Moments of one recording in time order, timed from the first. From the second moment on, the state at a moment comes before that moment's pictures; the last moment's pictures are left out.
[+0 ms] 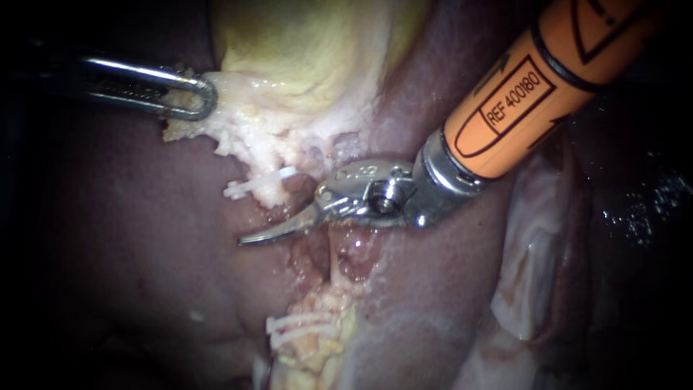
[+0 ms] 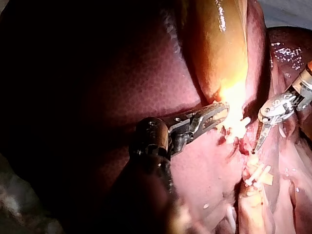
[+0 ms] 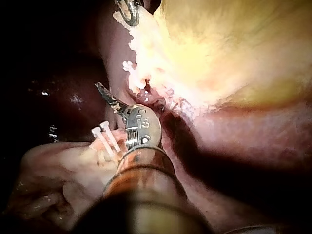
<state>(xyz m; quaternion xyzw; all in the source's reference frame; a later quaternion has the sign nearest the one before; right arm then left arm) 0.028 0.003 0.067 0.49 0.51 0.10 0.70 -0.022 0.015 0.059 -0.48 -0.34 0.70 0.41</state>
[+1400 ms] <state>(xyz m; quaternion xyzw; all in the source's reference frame) 0.009 0.002 0.067 0.13 0.44 0.14 0.88 -0.022 0.015 0.060 -0.48 -0.35 0.70 0.41</state>
